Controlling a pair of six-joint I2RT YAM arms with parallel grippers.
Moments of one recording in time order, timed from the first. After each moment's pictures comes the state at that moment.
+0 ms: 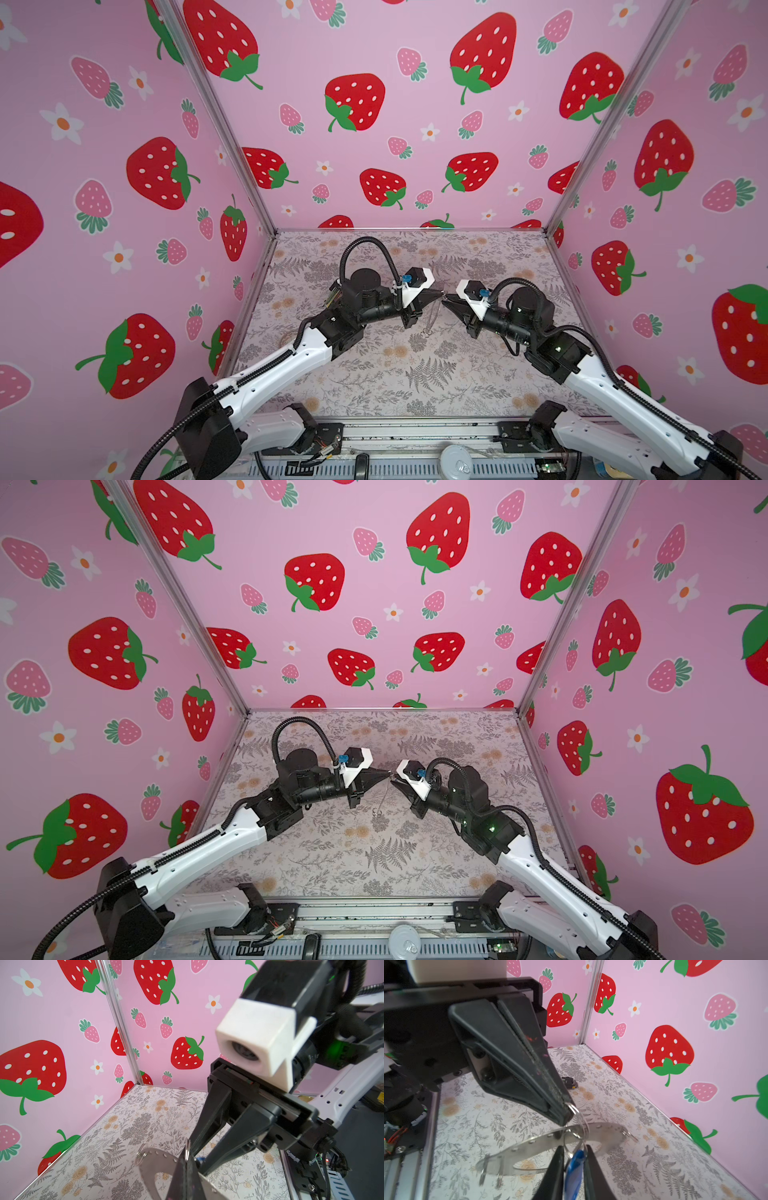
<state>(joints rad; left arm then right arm) -0.76 1.21 0.96 0.14 0.49 0.18 0.78 0.90 0.76 -0.06 -0.31 -0.26</state>
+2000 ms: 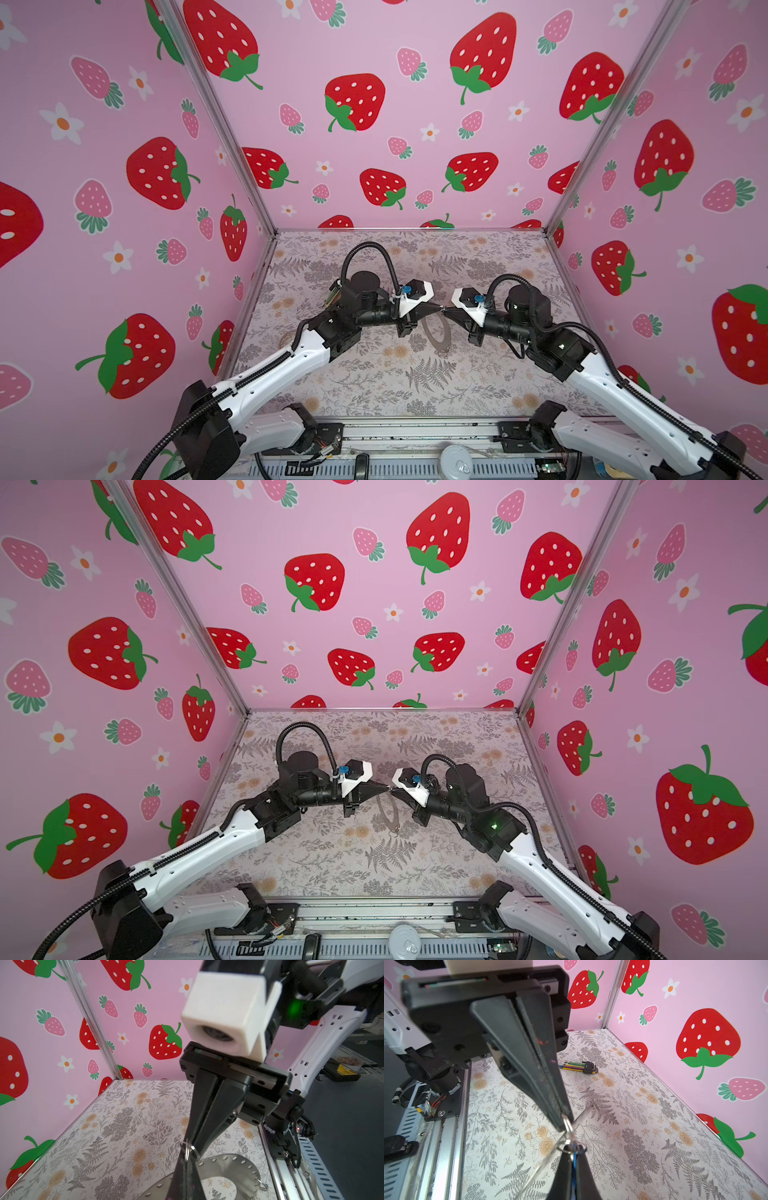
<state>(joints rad) -0.72 1.19 0.92 0.05 0.63 0.29 0.78 0.90 0.82 -0.26 -0.43 -0.33</state>
